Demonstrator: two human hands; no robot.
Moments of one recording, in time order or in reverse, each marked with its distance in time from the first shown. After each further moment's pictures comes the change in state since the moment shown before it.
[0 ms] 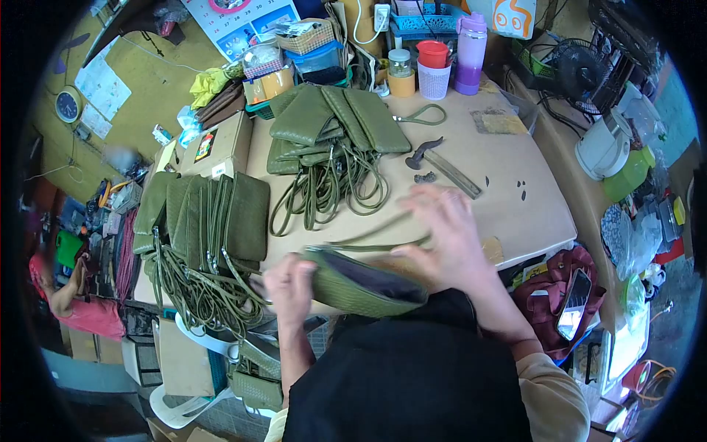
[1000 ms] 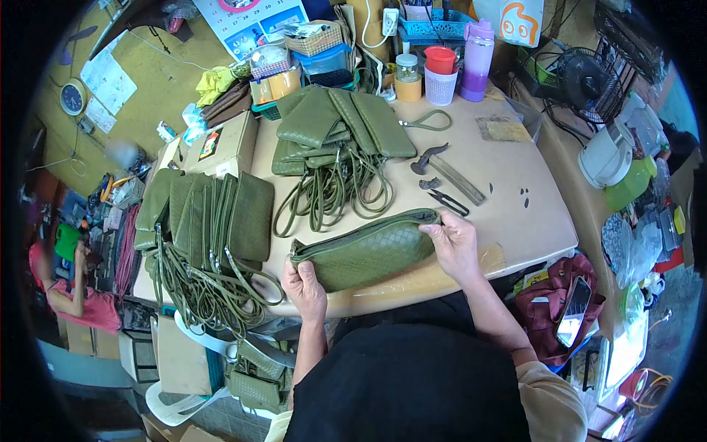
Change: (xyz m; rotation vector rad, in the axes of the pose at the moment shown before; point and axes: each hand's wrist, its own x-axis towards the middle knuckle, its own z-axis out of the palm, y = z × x) left_hand -0.022 -0.027 0.048 -0.453 0.343 -0.138; right_hand -0.025 0.049 0.052 0.498 0.296 0.257
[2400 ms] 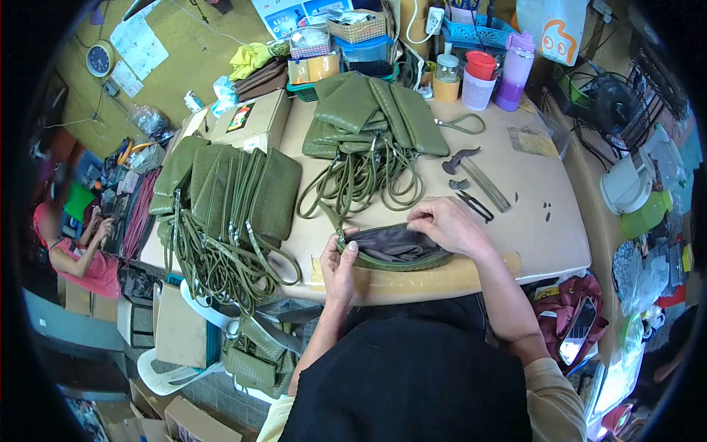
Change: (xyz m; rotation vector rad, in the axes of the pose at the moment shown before) left_hand -0.008 -0.016 0.007 -0.275 -0.113 -0.336; right_hand 0.050 -0.017 0.022 -0.388 -0.695 0.225
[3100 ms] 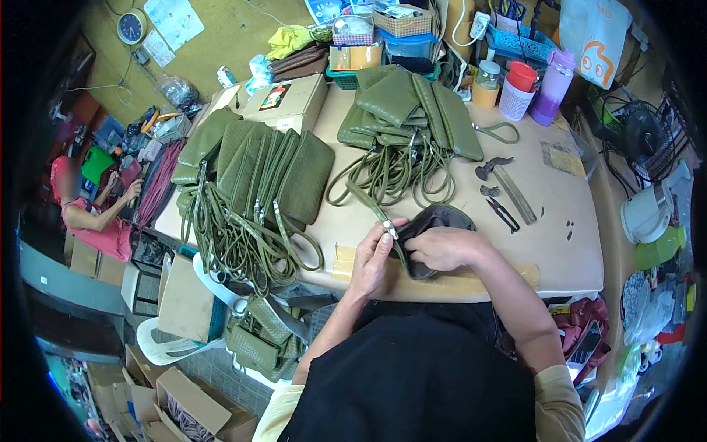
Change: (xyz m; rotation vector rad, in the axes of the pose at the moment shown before) left_hand 0.005 0.012 0.006 0.081 -0.221 -0.036; right_hand 0.019 -0.041 0.026 -0.235 -0.722 -0.140
